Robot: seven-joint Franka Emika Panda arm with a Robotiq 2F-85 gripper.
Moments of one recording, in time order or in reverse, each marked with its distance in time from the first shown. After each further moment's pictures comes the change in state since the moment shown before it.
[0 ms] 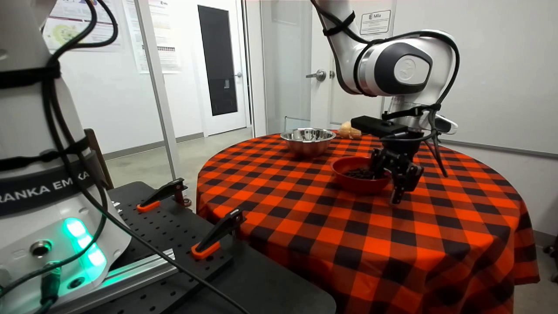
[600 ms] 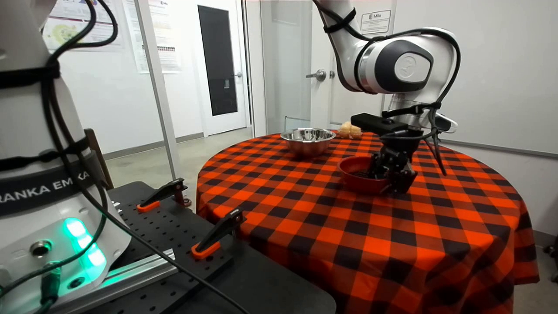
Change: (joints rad) arm -0.013 -0.009 0.014 0.002 0.011 -0.020 -0.014
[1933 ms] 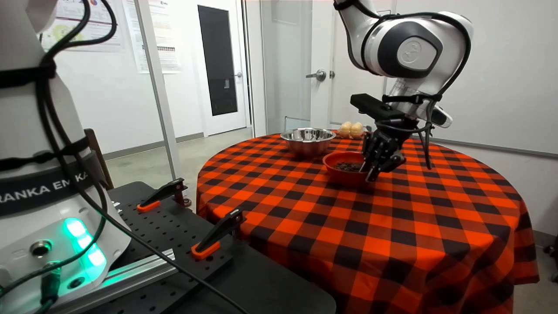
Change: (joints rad) arm -0.076 -0.053 0.079 0.019 0.150 -0.158 -0.109
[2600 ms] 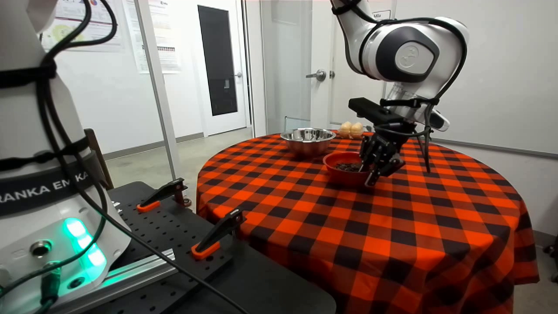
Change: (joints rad) arm 0.008 0.012 -0.003 -0.004 -0.016 0.010 -0.007
